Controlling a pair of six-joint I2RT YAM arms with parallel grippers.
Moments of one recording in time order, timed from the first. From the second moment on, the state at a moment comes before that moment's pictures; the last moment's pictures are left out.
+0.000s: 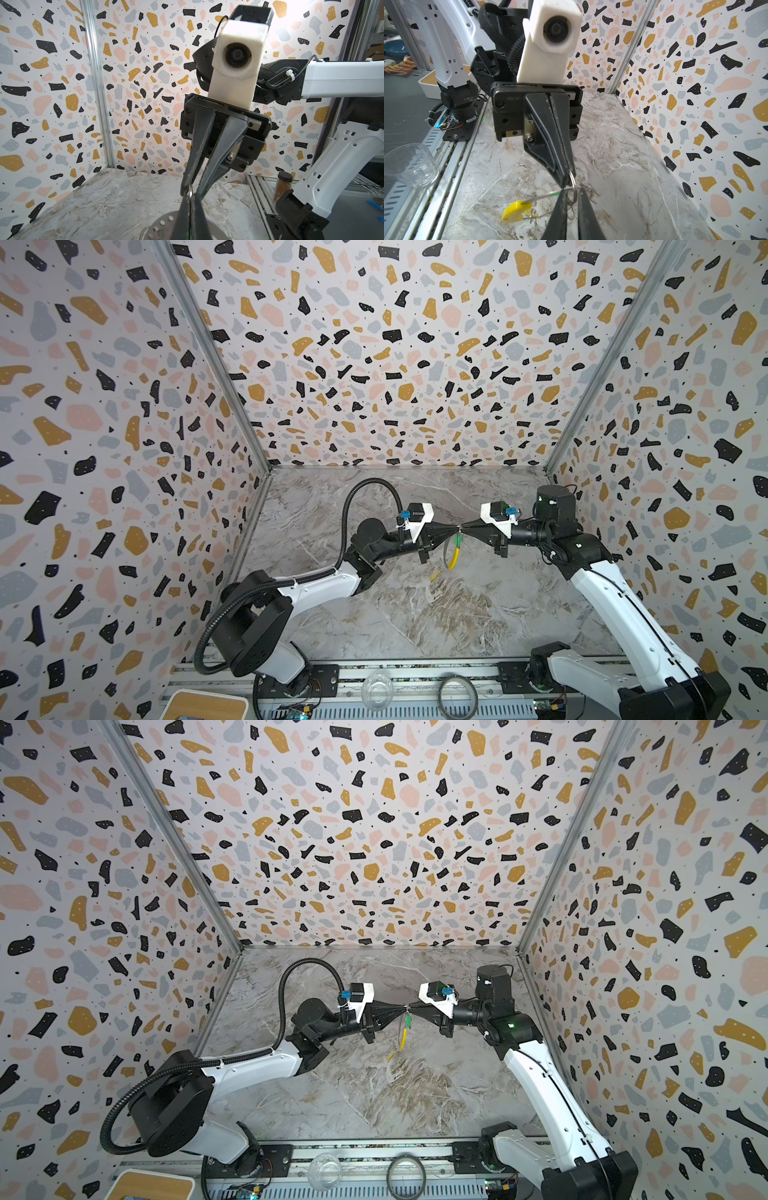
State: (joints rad) left arm -0.77 1.51 0.82 0.97 0.65 -0.16; right arm 0.27 1.06 1.07 -0.48 -1.02 -0.68
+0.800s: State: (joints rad) left arm -0.77 1.52 0.88 0.84 0.67 -0.10; right arm 0.23 1.11 1.11 -0.57 -1.06 -0.71
